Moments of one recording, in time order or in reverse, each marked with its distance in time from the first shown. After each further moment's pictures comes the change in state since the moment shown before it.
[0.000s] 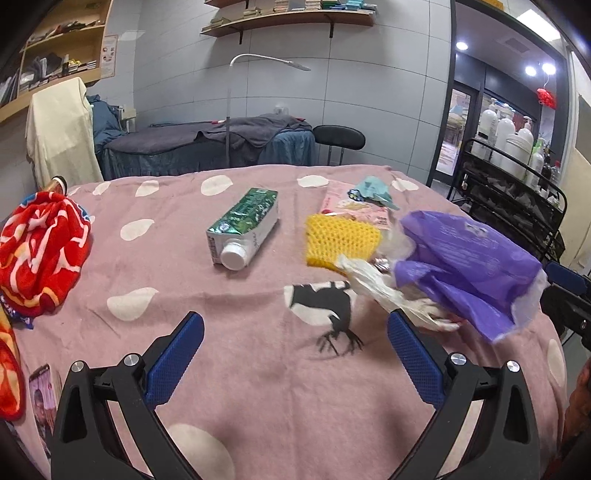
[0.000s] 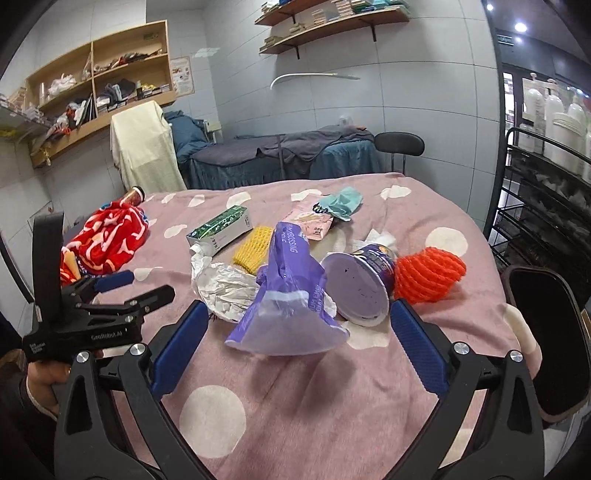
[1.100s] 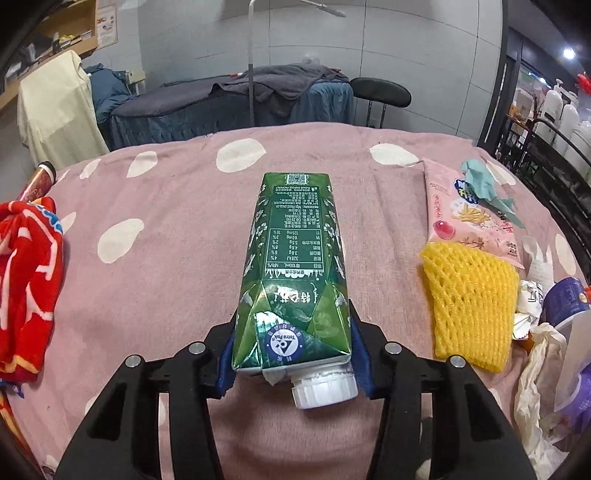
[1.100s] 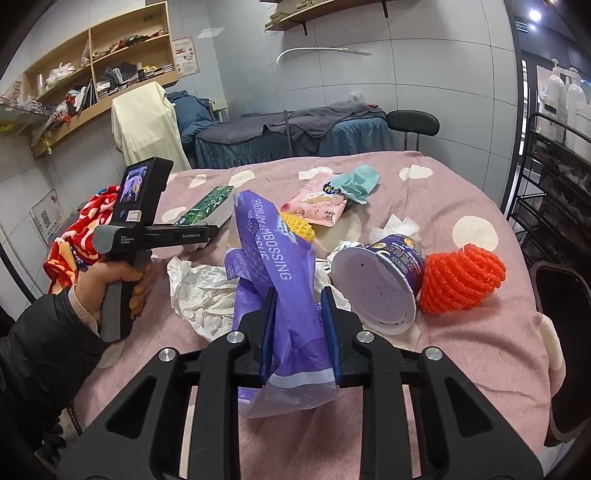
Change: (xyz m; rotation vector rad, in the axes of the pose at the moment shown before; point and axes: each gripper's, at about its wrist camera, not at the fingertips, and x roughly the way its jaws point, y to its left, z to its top) left arm 0.127 0.049 0.057 -0.018 0.189 0.092; right arm 0.041 -0.005 0.006 0.006 0.079 0.031
